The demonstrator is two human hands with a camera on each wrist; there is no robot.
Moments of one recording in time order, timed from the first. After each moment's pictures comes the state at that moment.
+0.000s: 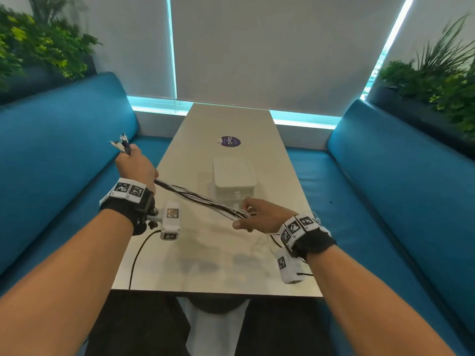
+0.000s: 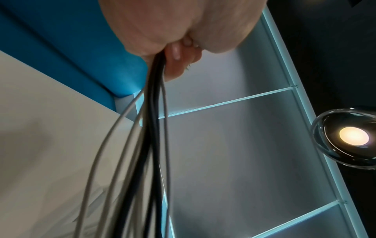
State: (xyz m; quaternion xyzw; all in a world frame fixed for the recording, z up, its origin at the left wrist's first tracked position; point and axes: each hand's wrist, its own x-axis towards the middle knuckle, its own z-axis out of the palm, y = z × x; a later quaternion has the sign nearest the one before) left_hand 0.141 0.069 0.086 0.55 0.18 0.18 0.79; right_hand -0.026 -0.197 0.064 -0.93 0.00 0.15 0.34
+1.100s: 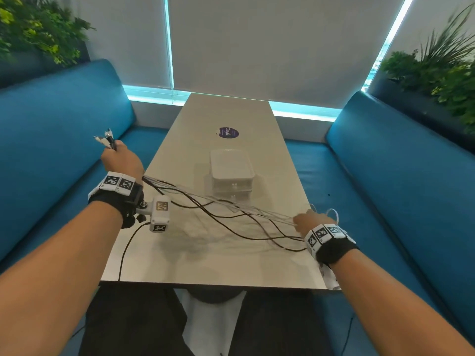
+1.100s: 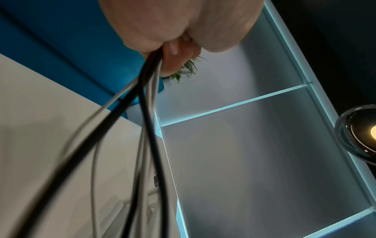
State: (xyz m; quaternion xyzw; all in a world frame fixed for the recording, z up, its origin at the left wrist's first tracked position) left_hand 0.178 0.091 0.048 0.60 0.21 0.23 0.73; right_hand -0.051 -0.292 0.007 -0.96 0.21 0.17 -0.11
